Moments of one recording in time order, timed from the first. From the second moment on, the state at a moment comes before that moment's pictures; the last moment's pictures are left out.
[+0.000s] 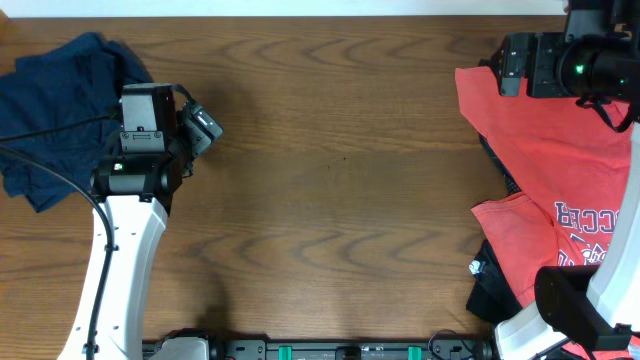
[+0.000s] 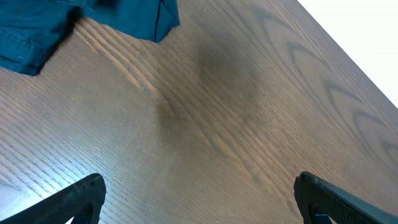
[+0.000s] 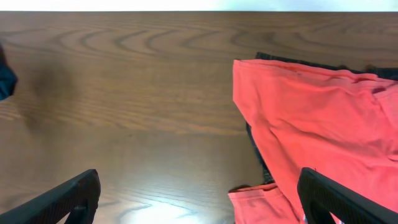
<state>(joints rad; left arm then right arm) 0.00 1.31 1.15 -0.73 -0.10 -0.71 0.05 1.78 2.59 -1.69 -0.09 0.06</state>
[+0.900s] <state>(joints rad) 0.00 1.31 1.15 -0.73 -0.10 -0.71 0.05 0.96 2.56 -1.61 -0.06 0.04</state>
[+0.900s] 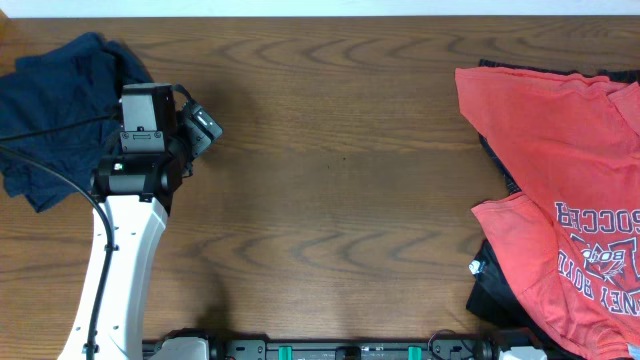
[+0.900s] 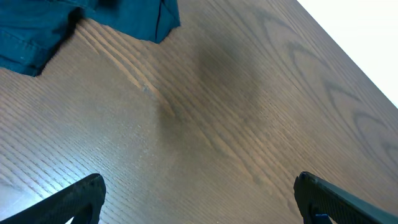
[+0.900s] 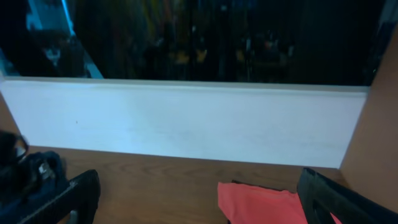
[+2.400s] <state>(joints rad) 0.00 1.31 1.15 -0.73 -0.10 -0.71 -0.07 0.13 2.54 -1.69 -0.04 0.04</state>
